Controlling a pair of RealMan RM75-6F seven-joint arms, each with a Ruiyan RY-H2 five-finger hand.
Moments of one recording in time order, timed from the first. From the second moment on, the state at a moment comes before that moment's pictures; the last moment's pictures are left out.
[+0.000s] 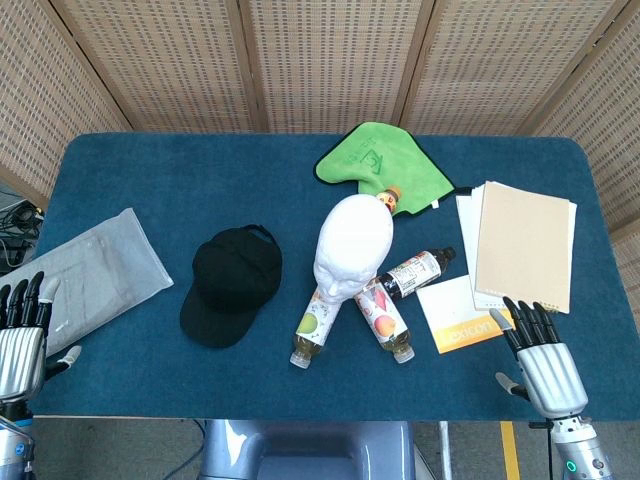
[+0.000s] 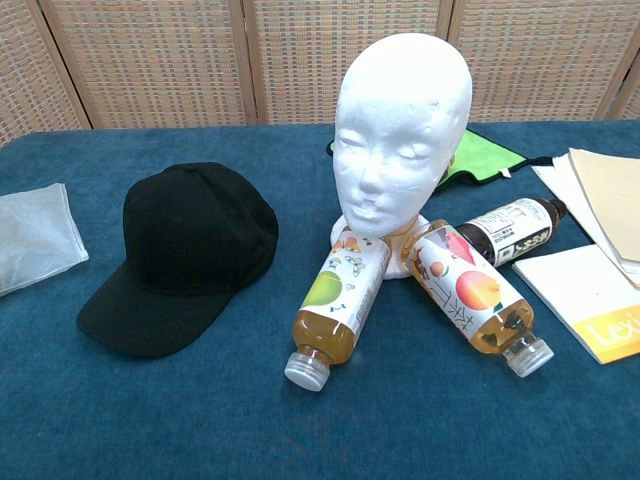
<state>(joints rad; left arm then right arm) -0.04 -1.27 -0.08 -1.67 1.50 1.61 0.40 0.09 -1.26 -0.01 -1.52 -1.70 1.54 -0.17</state>
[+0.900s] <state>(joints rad) -0.04 -1.28 -0.06 -1.67 1.53 1.61 0.43 0.09 -1.25 -0.02 -1.53 -1.72 1.56 -0.16</state>
